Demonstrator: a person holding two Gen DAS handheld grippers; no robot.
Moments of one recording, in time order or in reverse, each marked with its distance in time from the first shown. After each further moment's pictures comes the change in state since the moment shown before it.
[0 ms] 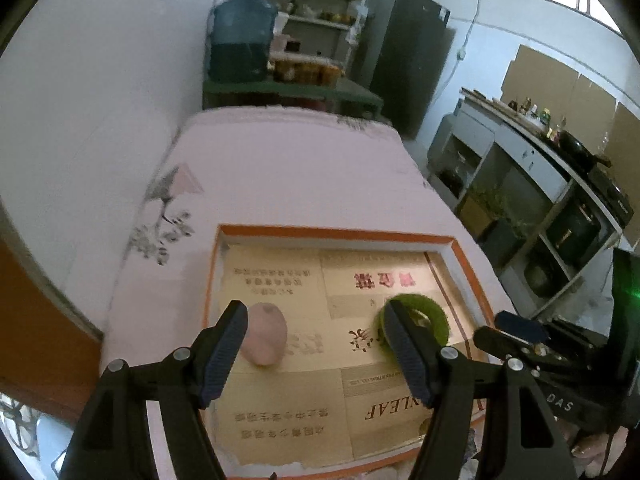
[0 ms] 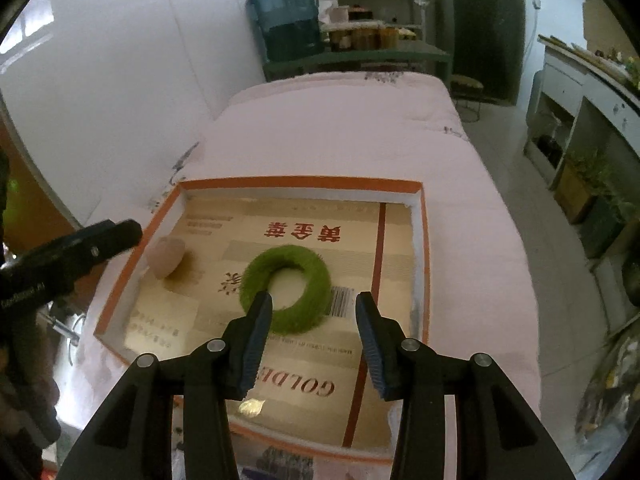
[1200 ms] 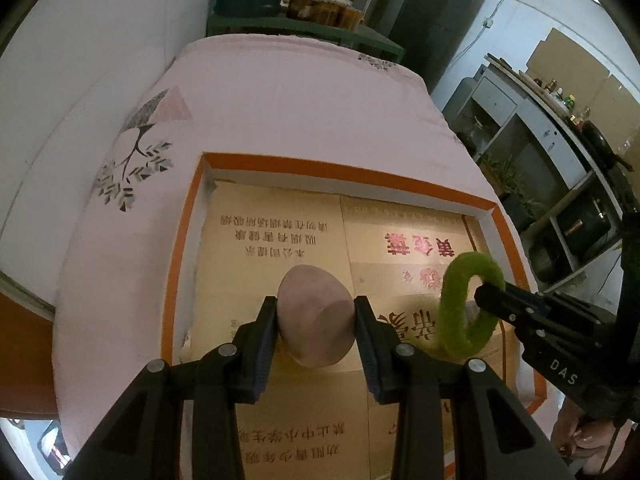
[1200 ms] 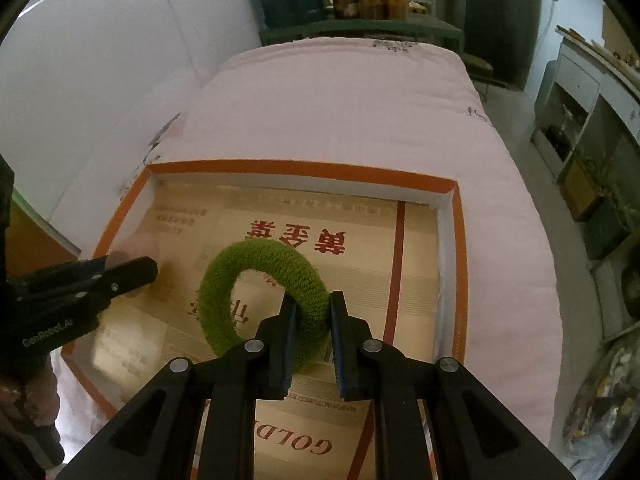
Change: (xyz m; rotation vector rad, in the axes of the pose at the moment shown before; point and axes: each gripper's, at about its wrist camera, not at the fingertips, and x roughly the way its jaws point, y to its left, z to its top) left arm 0.079 0.022 -0.003 -0.078 0.215 -0.018; right arm 0.072 0.001 0.026 -0.026 0.135 -0.020
